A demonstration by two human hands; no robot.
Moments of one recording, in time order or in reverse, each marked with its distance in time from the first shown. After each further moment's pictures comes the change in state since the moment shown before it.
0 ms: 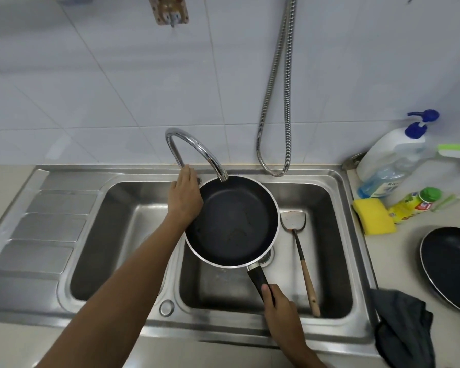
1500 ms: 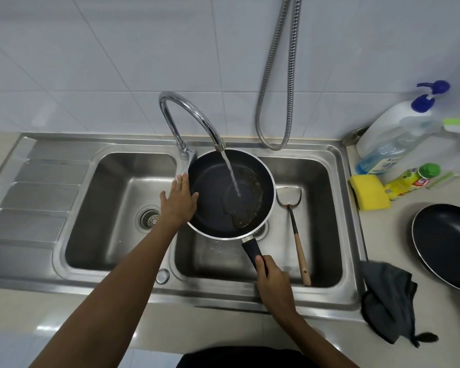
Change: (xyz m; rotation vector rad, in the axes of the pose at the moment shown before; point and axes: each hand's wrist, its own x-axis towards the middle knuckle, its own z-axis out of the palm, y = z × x) left_hand -0.068 -0.018 0.050 -0.136 -0.289 -0.147; right_hand -0.005 -0.007 -0.006 -0.032 0.027 -0.057
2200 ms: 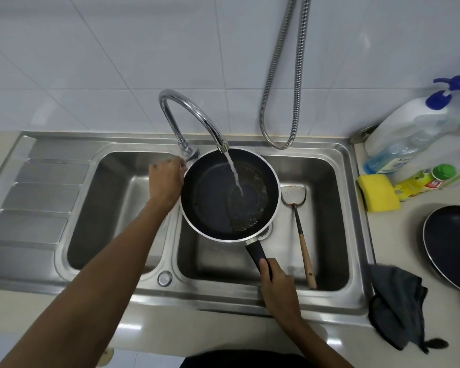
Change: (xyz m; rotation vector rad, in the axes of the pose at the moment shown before) left_hand 0.037 -0.010 -0.052 0.036 0.446 0.133; right_hand 0.001 0.004 0.005 -0.013 0.010 0.010
